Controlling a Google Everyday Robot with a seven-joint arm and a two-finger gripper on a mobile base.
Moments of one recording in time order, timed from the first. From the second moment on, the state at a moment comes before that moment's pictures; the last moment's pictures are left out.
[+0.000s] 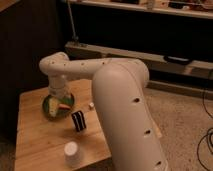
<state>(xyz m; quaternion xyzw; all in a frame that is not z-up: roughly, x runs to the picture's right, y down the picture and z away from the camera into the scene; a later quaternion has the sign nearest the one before) -0.246 0.082 0.778 -0.42 0.02 0.19 0.89</state>
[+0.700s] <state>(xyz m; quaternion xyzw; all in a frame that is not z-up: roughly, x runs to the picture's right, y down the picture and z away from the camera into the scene) -0.244 0.075 0.755 -0.40 0.03 0.20 0.89</state>
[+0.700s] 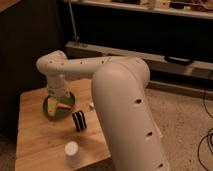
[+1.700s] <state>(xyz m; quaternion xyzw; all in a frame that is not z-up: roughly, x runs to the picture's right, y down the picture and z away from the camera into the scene) -0.206 0.107 0.644 -0.42 0.04 0.23 0.88</state>
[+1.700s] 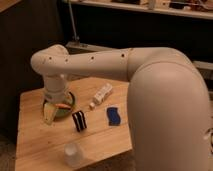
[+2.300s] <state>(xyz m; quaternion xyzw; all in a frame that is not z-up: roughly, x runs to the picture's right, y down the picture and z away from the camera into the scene) -0.205 0.119 0.646 -0.43 0.04 0.23 0.87</state>
